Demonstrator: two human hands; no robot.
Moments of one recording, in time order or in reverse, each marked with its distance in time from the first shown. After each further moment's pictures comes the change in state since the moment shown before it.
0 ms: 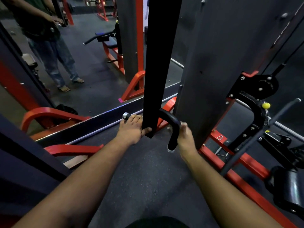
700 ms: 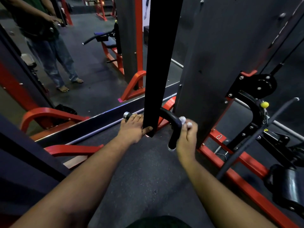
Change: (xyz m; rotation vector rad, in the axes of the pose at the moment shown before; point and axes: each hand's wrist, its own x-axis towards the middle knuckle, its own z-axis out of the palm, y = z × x) left_hand 0.001 0.004 -0.001 -0.001 -0.008 0.004; right_hand -0.022 -0.006 0.008 -0.058 0.343 -0.167
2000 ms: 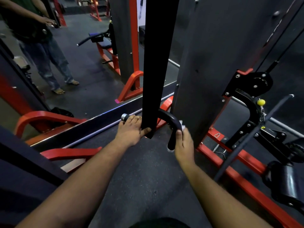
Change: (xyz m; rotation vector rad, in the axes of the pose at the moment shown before) left_hand 0.001 -0.003 0.003 0.008 0.054 0.018; right_hand -0.004 0.031 -0.004 -0.140 -0.203 -0.071
